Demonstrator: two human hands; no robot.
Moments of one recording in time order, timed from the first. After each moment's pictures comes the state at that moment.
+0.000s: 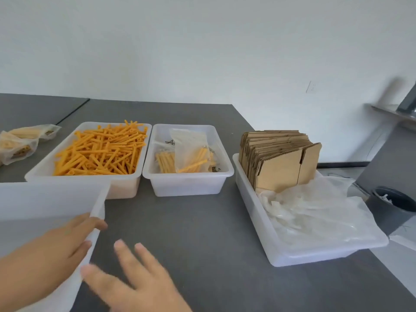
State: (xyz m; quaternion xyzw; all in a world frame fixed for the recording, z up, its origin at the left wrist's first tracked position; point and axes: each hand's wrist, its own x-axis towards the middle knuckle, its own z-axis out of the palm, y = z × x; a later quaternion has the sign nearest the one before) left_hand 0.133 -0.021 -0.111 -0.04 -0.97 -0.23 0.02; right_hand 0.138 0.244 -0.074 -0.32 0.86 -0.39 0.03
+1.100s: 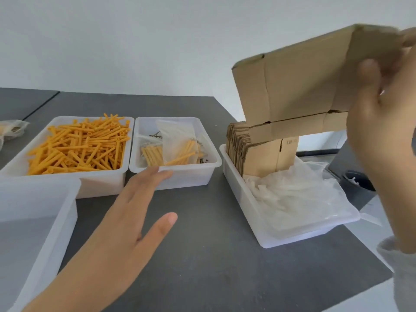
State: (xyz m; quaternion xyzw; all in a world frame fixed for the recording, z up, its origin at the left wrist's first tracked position) left_hand 0.143 0.104 -0.046 -0.17 -0.90 -0.37 0.14; right_hand 0.055 0.440 0.090 -0.13 0.77 -0.27 -0.55
